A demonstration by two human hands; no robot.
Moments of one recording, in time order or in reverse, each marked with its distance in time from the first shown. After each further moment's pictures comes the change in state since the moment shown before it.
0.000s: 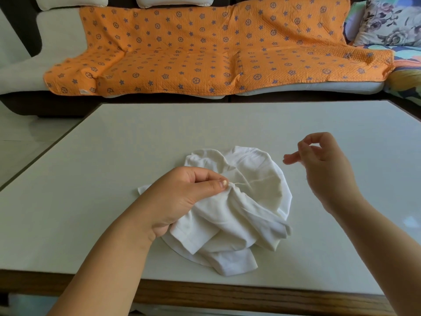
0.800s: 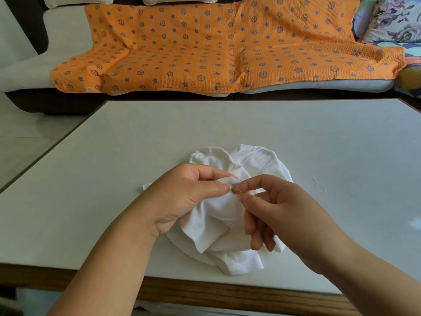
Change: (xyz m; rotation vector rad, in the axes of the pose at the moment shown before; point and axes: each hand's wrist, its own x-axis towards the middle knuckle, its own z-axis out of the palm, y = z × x) left_hand 0.003 -0.004 -0.006 -0.021 -0.036 0.011; right_hand -0.079 -0.041 0.019 0.174 -0.651 0.115
